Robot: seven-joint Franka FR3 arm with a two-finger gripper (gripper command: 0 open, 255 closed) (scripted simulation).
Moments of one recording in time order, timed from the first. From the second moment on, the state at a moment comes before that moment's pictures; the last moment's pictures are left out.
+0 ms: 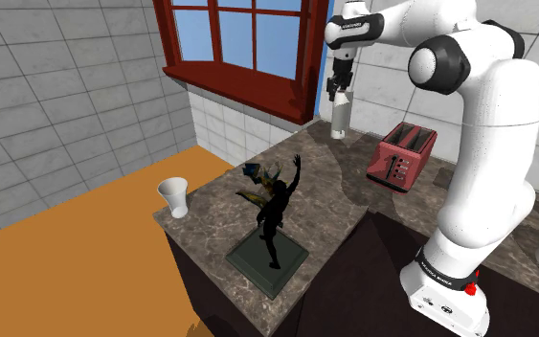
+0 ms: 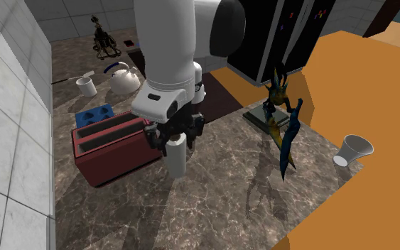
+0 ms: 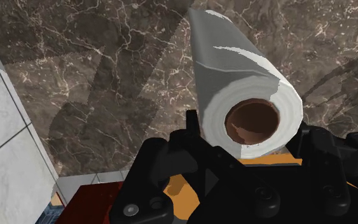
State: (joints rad) arm -0.20 0.36 -0.31 -1.41 0.08 1.80 -0.47
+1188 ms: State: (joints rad) arm -0.24 0.43 -0.31 -1.05 0.10 1.52 -0.48
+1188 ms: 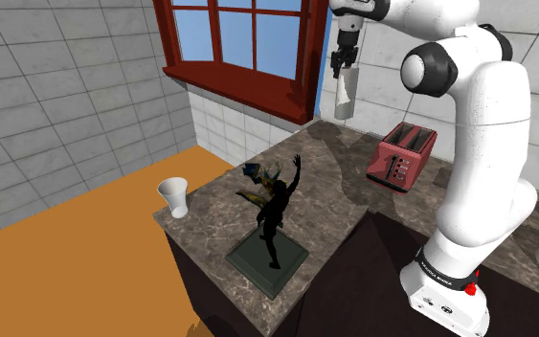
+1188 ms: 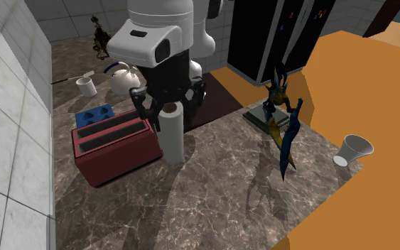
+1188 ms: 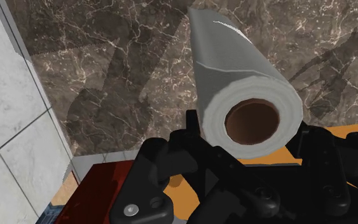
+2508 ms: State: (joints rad) arm -0.24 -0.12 -0.36 -1.69 -0.07 1.63 -0.57
